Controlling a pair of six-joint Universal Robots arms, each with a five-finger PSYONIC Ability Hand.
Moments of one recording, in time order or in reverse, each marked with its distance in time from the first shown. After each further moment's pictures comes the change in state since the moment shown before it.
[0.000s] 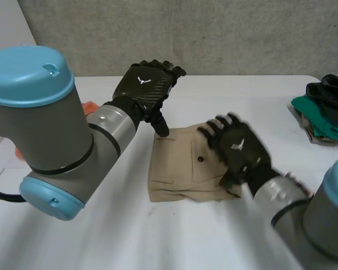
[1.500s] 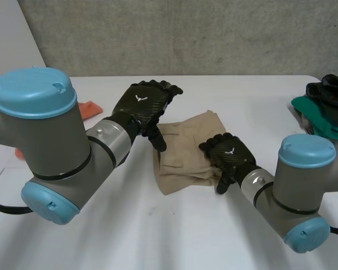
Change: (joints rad) left arm 0.041 -0.024 -0.079 0.027 0.057 -0.055; right arm -0.040 0.370 -0.319 0.167 0.003 0.032; left_hand 0.000 0.000 0.000 0.000 0.000; right_hand 0.006 0.015 0.003 0.003 0.004
